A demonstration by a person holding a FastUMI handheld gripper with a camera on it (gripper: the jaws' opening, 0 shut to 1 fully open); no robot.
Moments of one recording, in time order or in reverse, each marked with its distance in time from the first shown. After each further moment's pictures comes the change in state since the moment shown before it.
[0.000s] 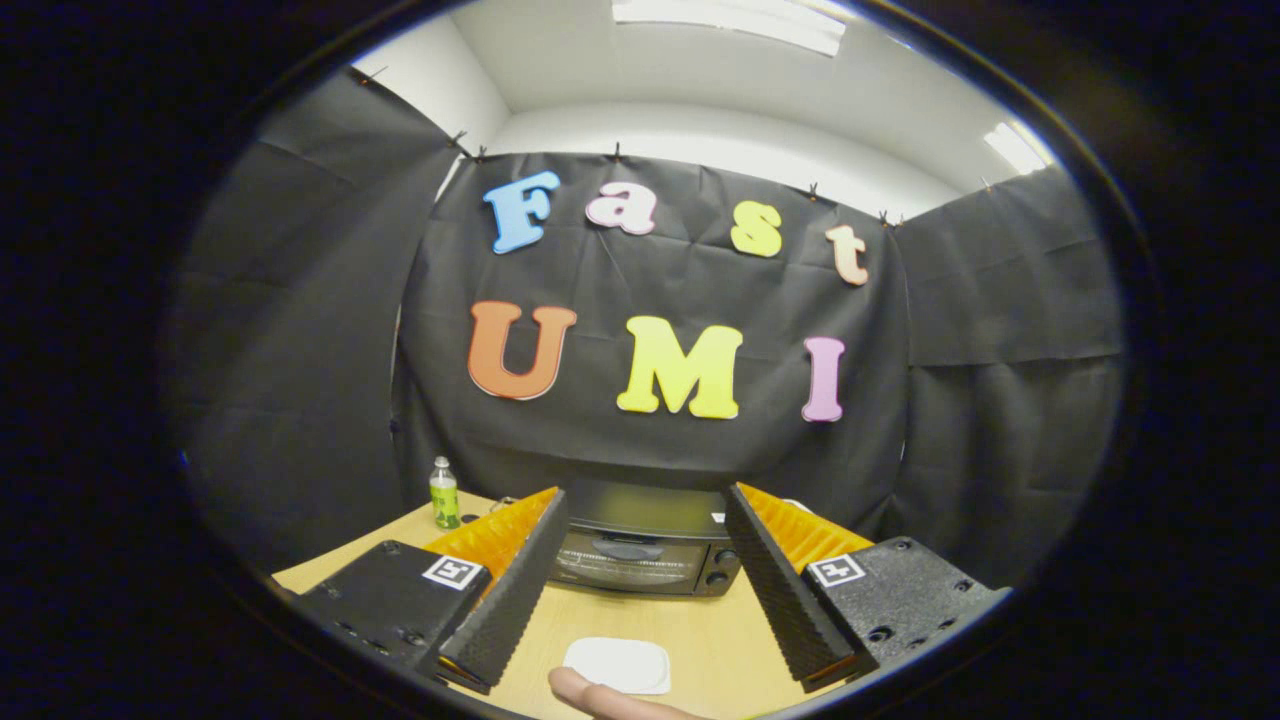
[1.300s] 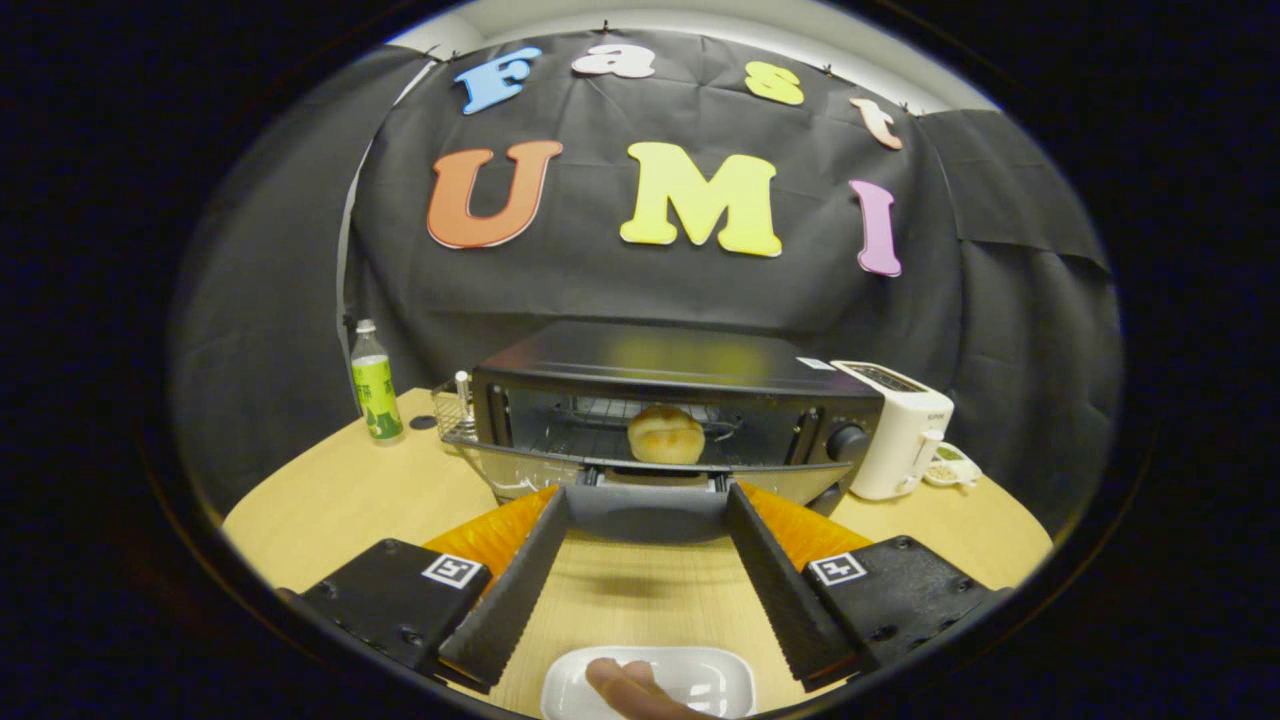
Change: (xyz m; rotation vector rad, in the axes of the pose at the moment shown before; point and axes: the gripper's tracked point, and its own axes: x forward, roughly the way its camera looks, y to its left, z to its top) arm 0.230 0.035 -0.259 0.061 0.349 0.000
